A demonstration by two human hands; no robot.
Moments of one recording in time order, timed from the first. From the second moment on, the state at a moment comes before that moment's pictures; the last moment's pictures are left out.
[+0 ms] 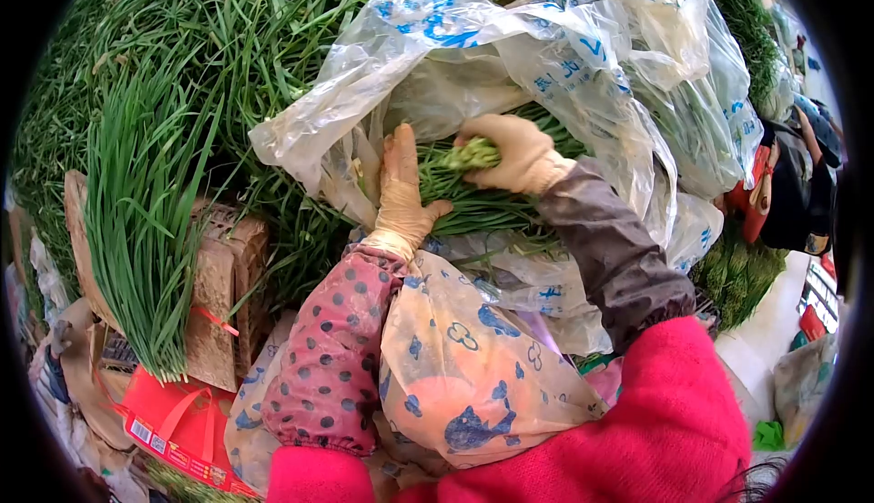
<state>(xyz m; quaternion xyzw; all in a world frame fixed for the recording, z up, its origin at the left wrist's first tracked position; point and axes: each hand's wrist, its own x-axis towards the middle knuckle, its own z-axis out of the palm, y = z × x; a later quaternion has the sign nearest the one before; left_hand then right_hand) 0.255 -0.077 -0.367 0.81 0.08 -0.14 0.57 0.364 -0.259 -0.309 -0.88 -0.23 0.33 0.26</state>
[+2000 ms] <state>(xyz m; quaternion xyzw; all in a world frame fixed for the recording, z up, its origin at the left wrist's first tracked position) 0.169 -0.028 -0.078 0.21 0.05 -0.32 0.92 0.327 -0.203 0.047 -0.75 -0.52 -0.10 0.39</state>
